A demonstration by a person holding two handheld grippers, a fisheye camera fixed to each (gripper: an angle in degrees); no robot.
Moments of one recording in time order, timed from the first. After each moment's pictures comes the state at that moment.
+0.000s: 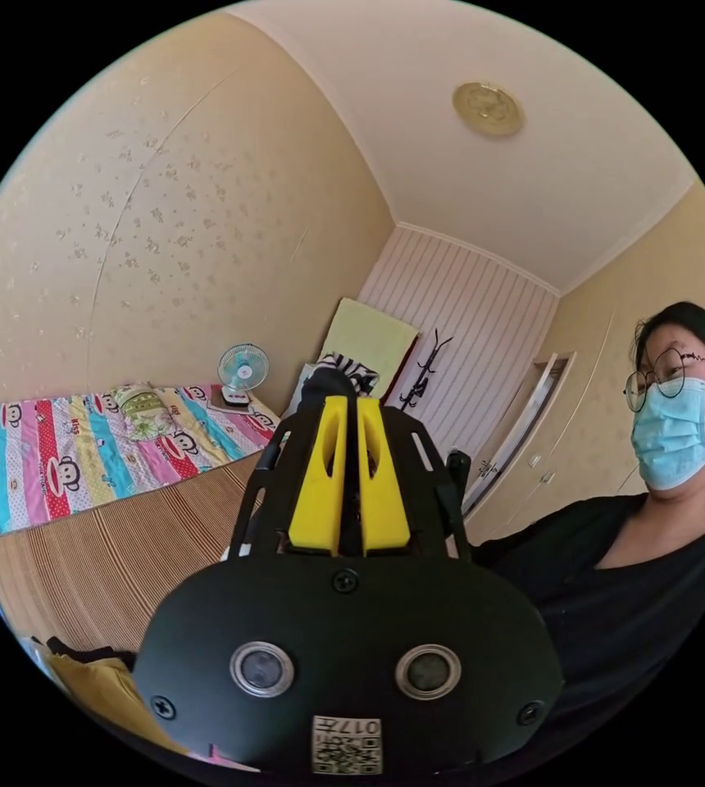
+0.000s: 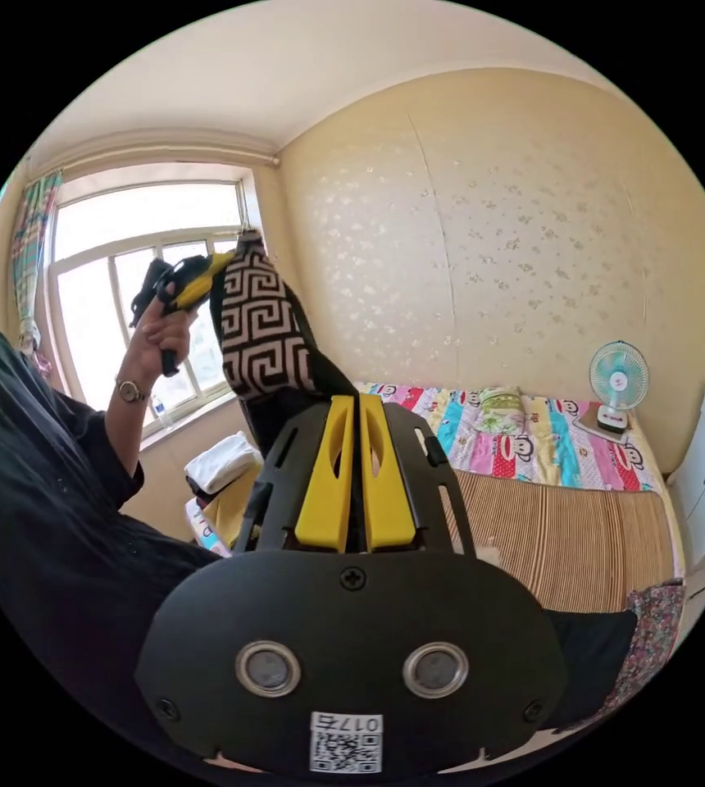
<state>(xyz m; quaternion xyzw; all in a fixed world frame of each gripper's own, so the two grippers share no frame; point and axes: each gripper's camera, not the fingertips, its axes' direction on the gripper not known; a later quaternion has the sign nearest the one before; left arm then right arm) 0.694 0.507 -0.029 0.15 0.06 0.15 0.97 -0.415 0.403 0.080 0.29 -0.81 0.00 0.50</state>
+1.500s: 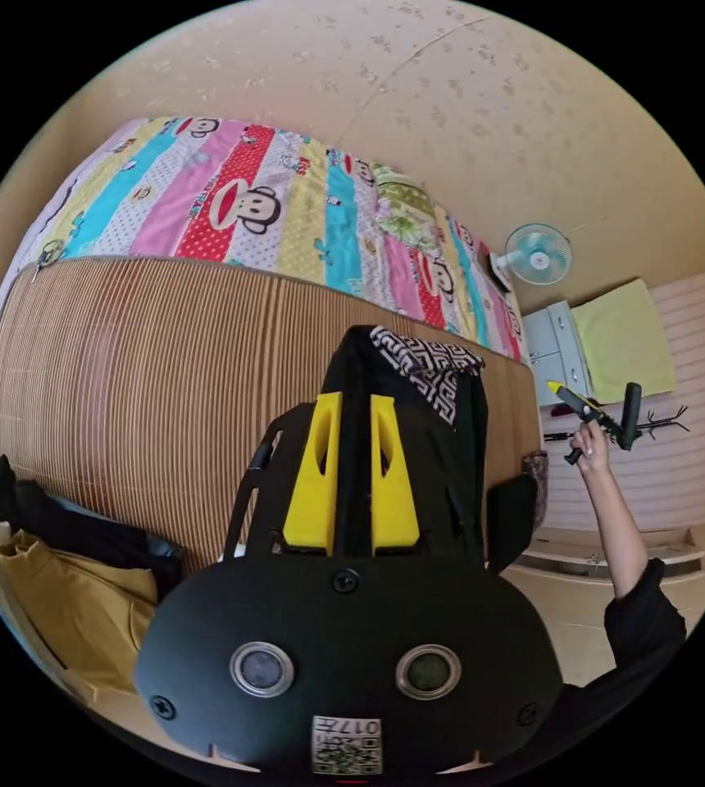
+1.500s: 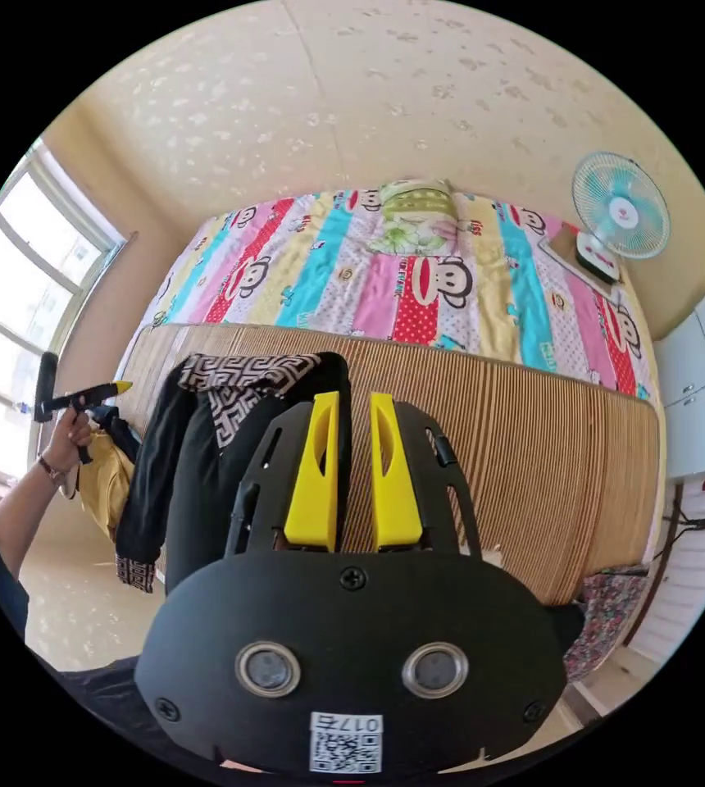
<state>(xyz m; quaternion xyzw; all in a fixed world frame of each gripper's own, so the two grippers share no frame) 0.181 0.272 0.207 -0.11 -0.23 -0.22 0.94 -0.858 0.004 0.109 -0.04 -0.73 -0.20 0.66</state>
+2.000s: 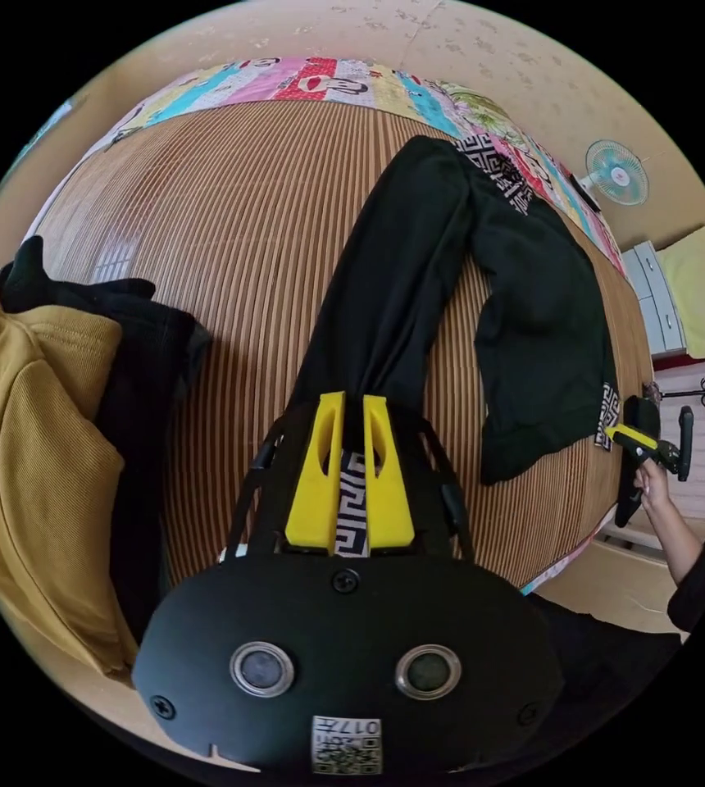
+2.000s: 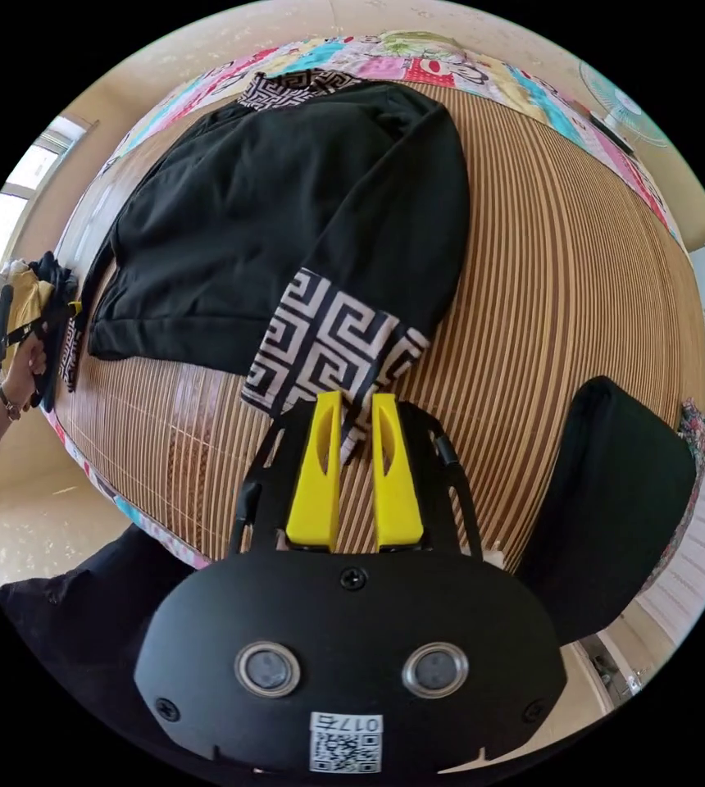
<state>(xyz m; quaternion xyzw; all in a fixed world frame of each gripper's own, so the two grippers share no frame) 0.155 0.437 0.220 -0.18 -0.32 -0.22 0.90 -0.909 0.245 0.149 -0.12 -0.63 -0.34 0.68</state>
